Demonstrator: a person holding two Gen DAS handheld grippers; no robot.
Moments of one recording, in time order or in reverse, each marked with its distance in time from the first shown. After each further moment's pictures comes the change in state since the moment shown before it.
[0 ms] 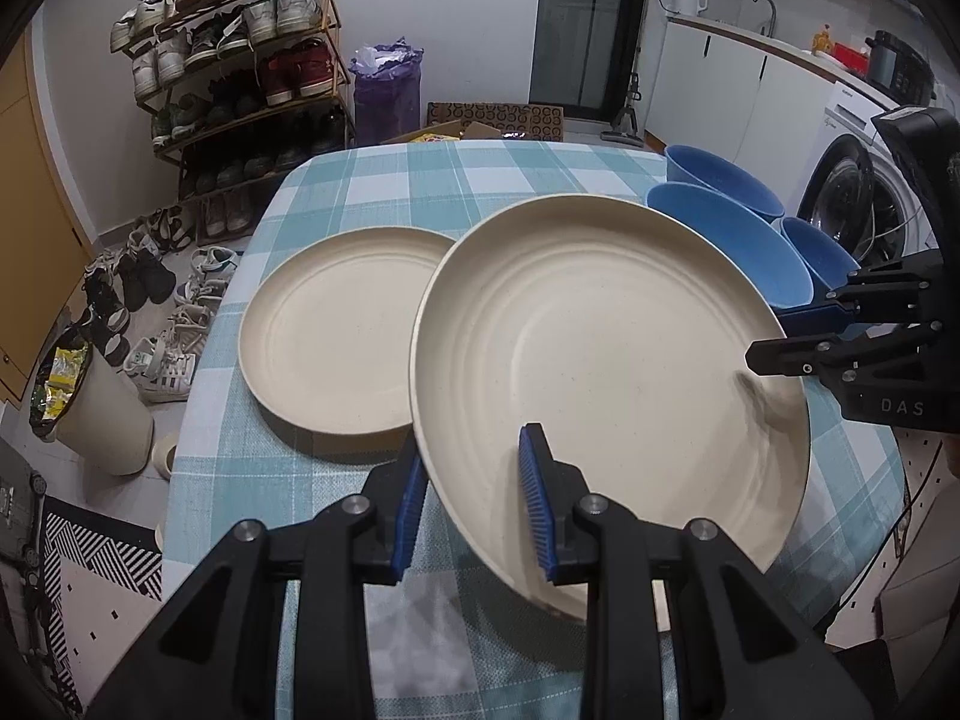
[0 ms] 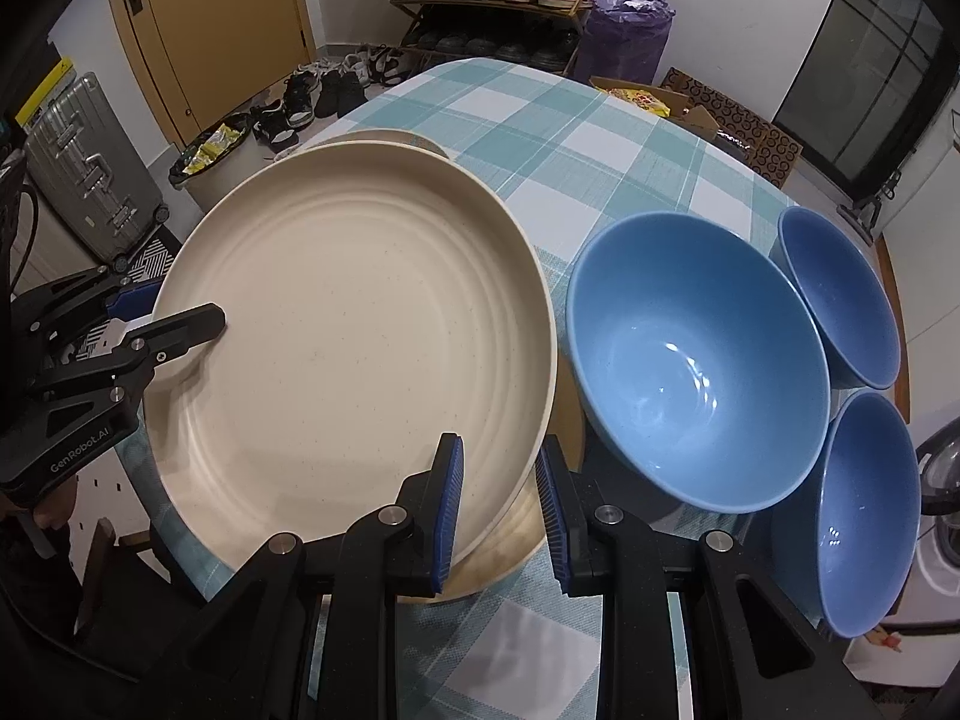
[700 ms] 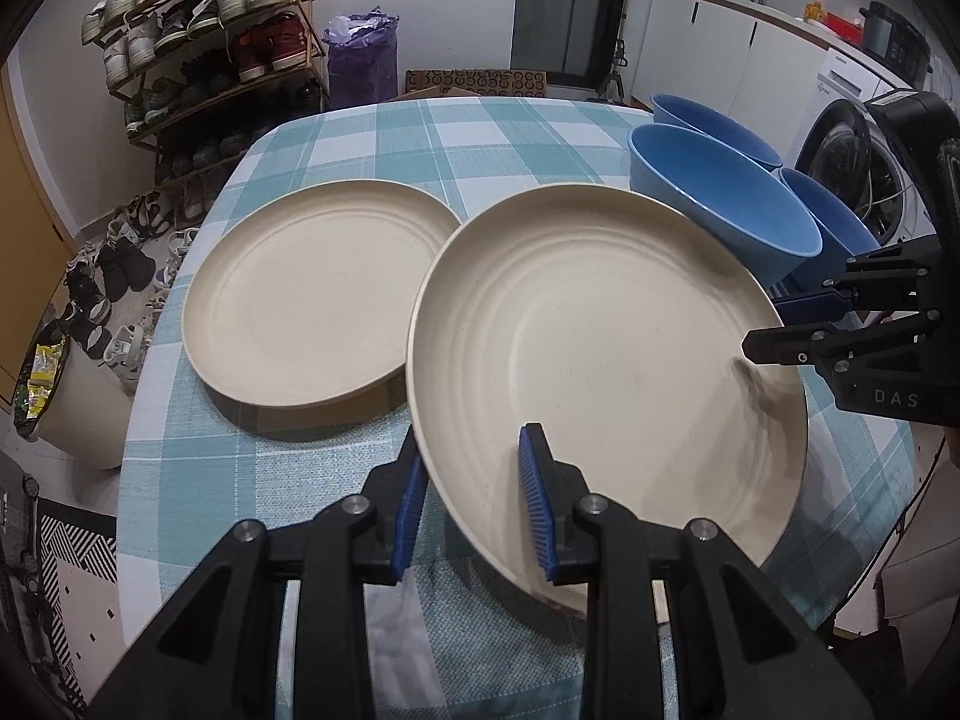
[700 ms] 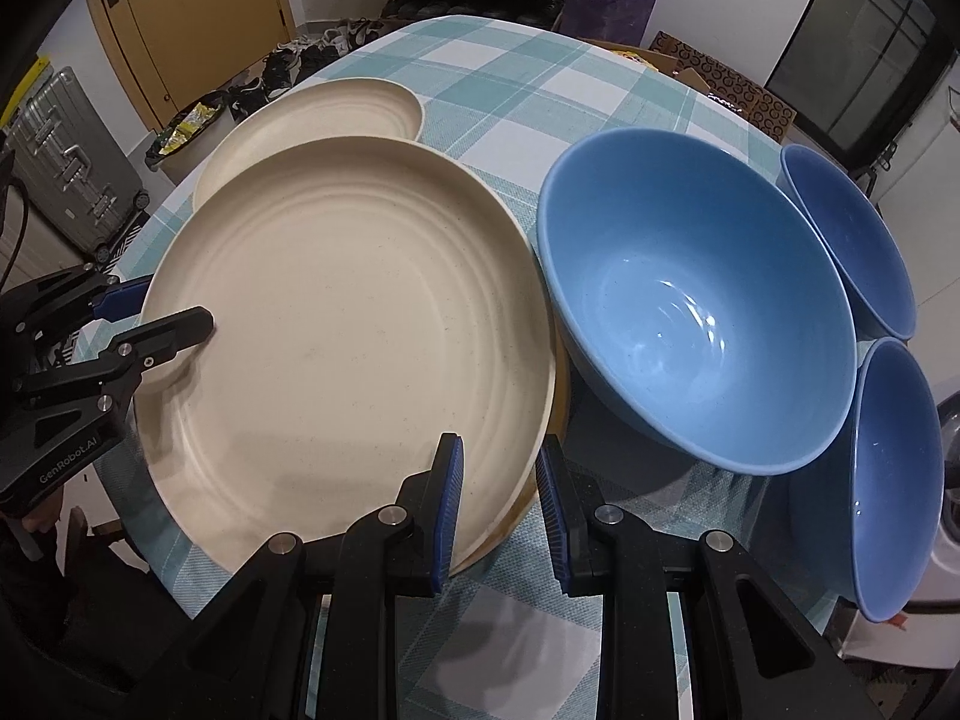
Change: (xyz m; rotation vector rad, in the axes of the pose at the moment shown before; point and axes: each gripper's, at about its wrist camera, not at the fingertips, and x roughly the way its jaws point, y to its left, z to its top) left arm 0.032 -0.017 -0.010 0.032 0.072 -0.022; right arm 0.041 -0.013 -0.014 0.029 0.067 -0.022
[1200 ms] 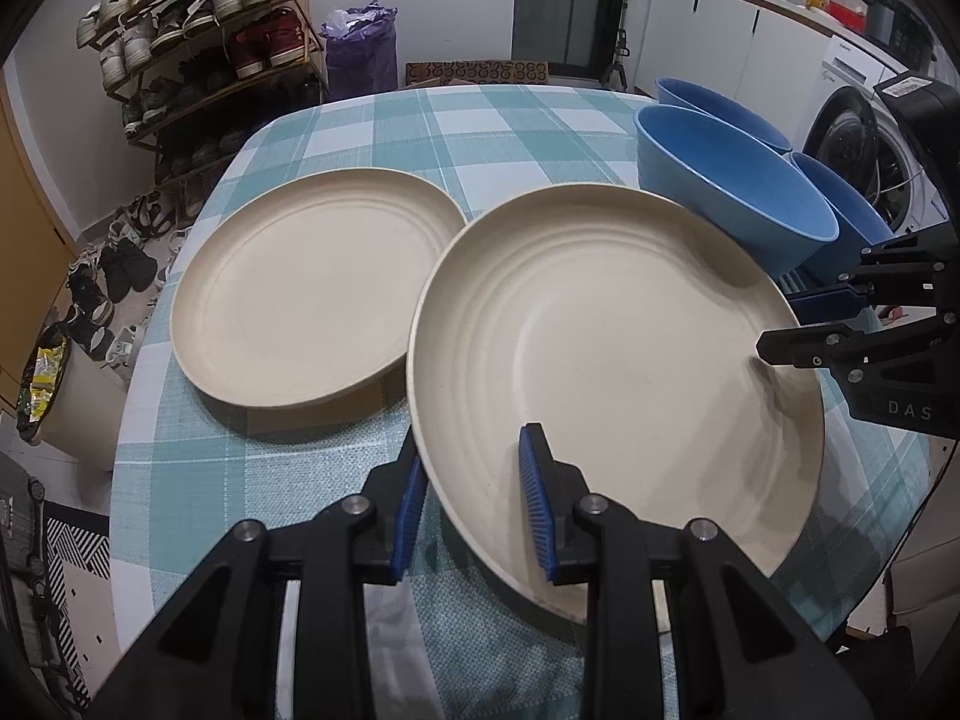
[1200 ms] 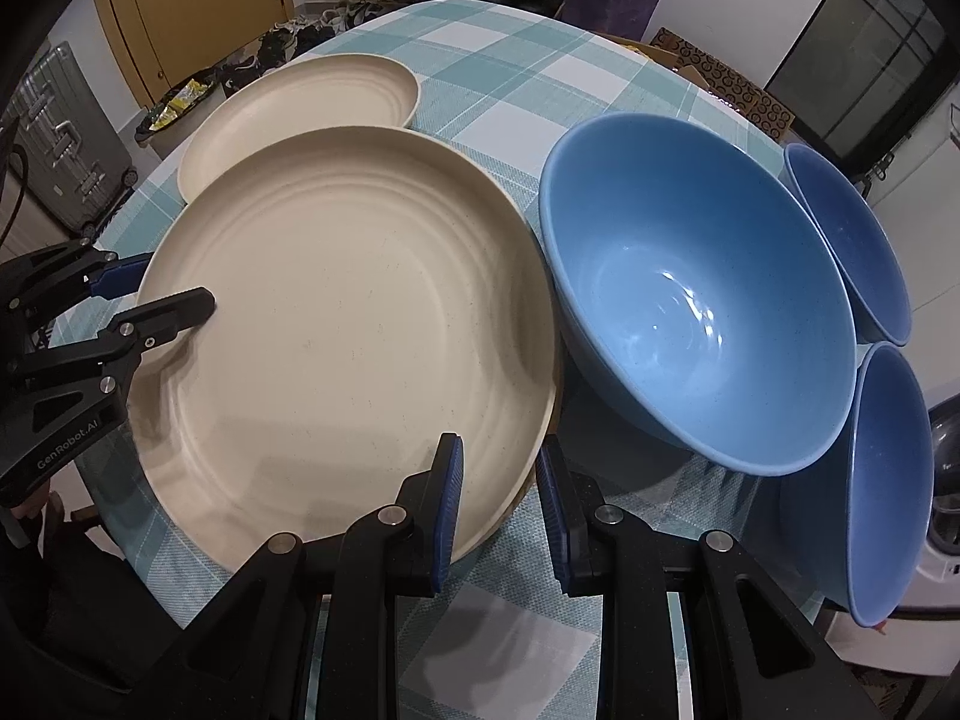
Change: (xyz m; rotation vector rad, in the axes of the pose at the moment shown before) left arm 0.011 -0.001 0.000 0.013 0.016 0.014; right arm 0.008 0.004 -0.003 -0.037 0.031 -0.048
